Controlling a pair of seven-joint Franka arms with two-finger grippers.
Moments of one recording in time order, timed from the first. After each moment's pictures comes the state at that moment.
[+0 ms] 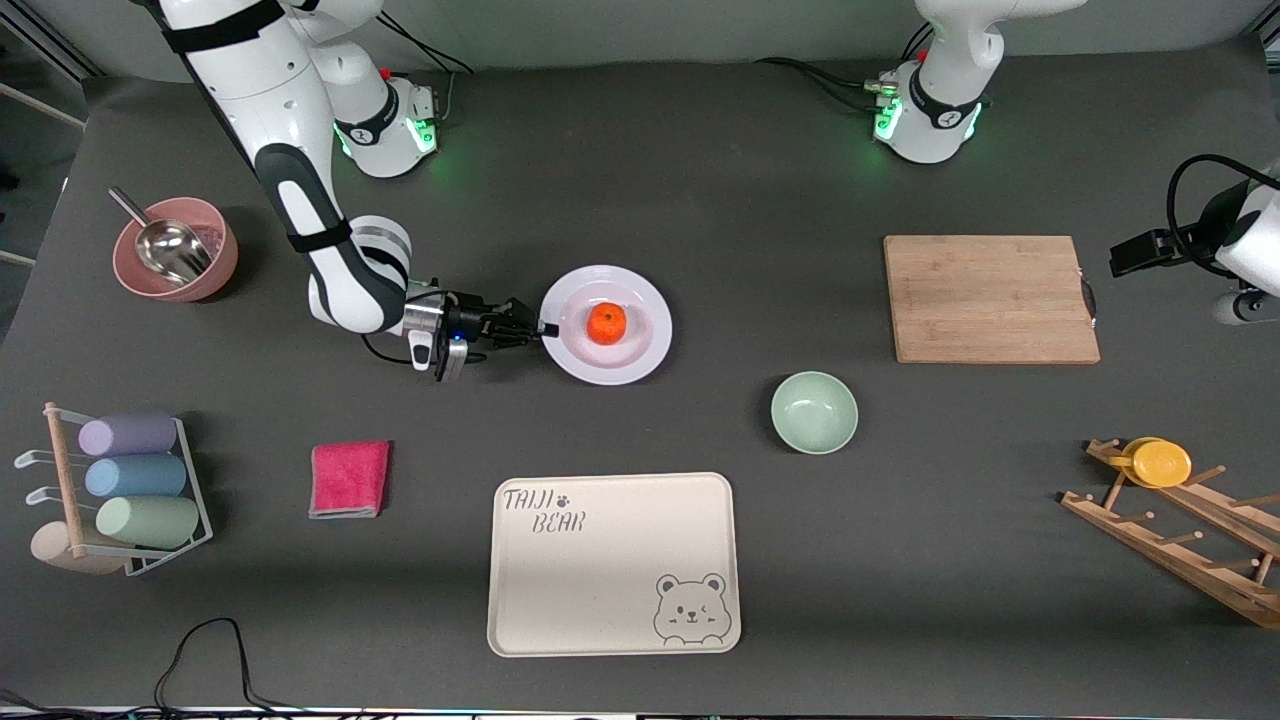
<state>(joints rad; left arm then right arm) 0.05 -0.04 0.00 -1.76 0.08 1.53 -0.06 0.39 0.42 -0.05 -2.32 1.75 2.10 -1.22</state>
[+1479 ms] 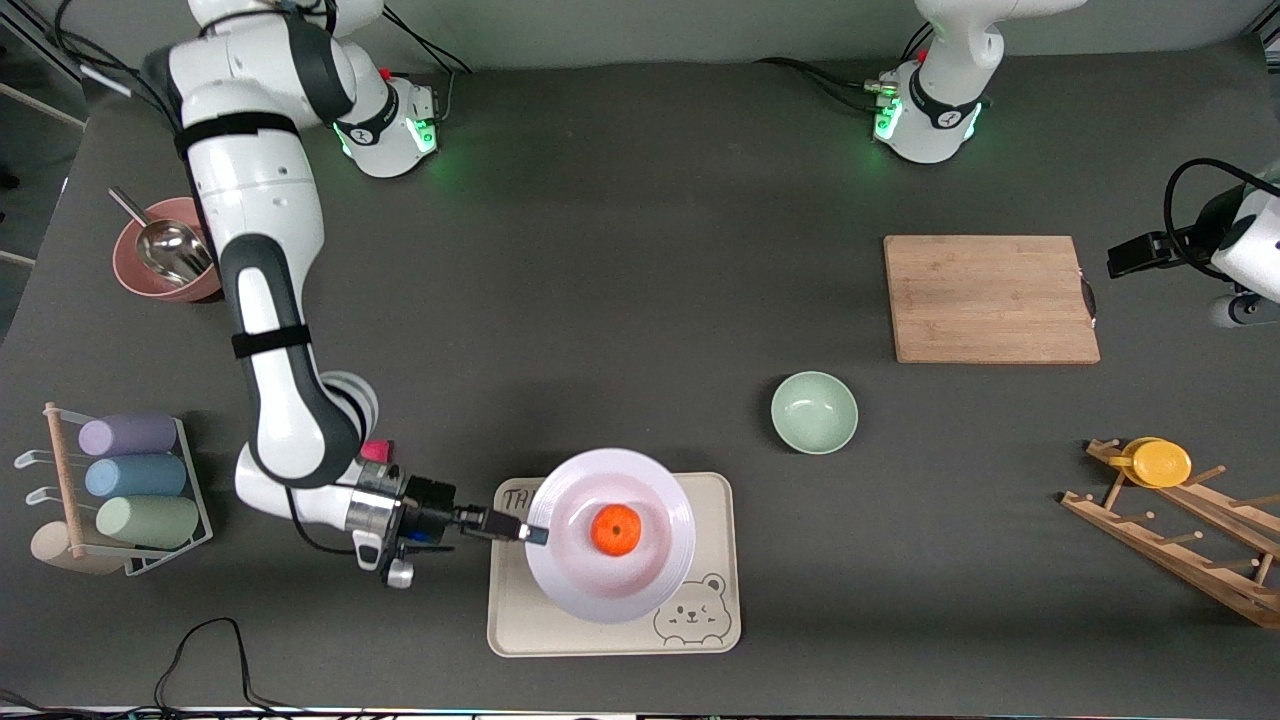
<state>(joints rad) 0.05 -0.03 0.00 -1.76 0.08 1.53 -0.06 0.28 0.98 -0.11 -1.15 1.55 2.08 -0.51</state>
